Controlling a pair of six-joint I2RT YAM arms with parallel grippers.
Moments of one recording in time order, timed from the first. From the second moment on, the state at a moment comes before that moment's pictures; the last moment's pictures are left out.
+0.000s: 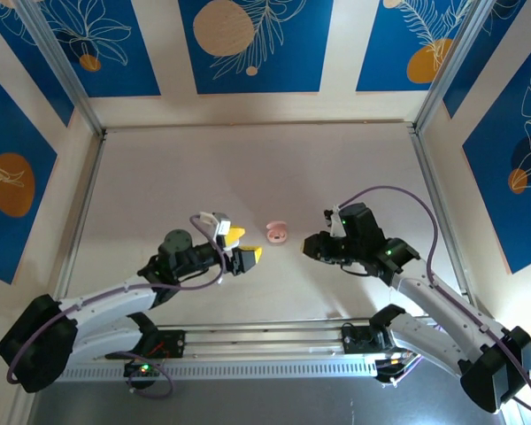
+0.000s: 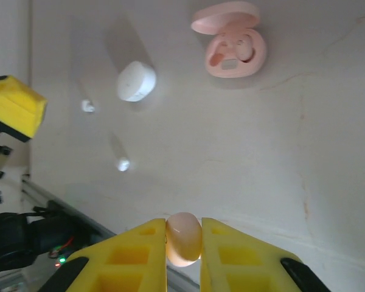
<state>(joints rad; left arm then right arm) -0.74 1.02 0.32 0.57 0.38 -0.43 0.54 0.88 0.66 -0.54 -0.41 0.77</state>
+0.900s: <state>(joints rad) -0.44 0.95 0.27 0.45 0.22 -0.55 0.59 1.40 0.68 -0.05 -0.35 0.88</state>
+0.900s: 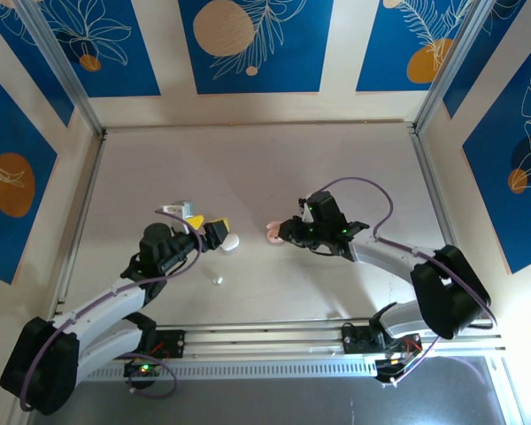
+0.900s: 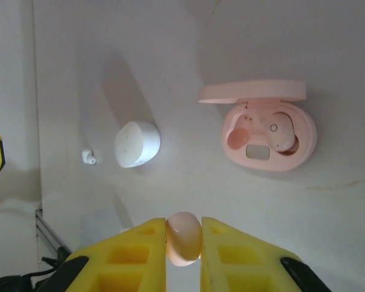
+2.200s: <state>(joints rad) -0.40 0.82 0.25 0.45 0.26 -0.61 0.70 1.61 0.74 0.11 -0.06 1.10</state>
